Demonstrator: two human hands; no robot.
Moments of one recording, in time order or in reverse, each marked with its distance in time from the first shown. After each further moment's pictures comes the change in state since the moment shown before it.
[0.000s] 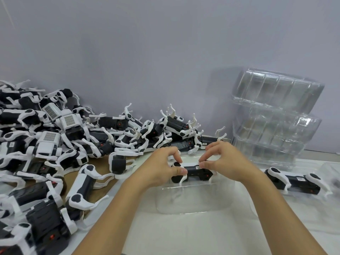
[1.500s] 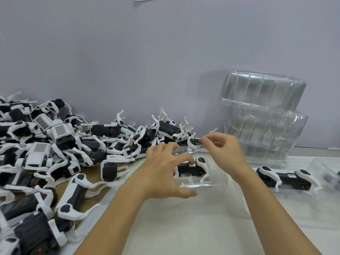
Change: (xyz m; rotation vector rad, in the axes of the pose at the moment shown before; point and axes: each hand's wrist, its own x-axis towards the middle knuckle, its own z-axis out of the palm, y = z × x) left_hand -0.014 0.027 0.004 0.554 -0.013 0.353; right_hand 0.008 0.008 -0.001 0.449 0.397 -0.139
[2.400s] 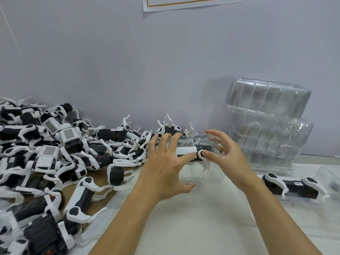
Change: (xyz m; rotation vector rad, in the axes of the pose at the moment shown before) left_hand 0.001 0.005 -0.004 0.327 0.307 -0.014; right_hand -0.012 -0.011 -0.002 0.130 -0.110 -0.002
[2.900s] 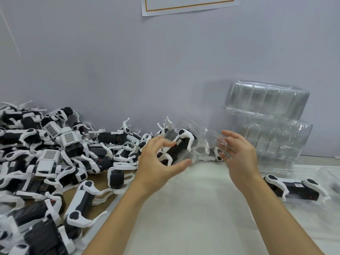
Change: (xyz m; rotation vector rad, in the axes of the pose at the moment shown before) left_hand 0.001 -0.015 0.005 -1.007 0.216 -0.375; right_hand 0.012 0.003 -0.005 0.561 0.340 0.212
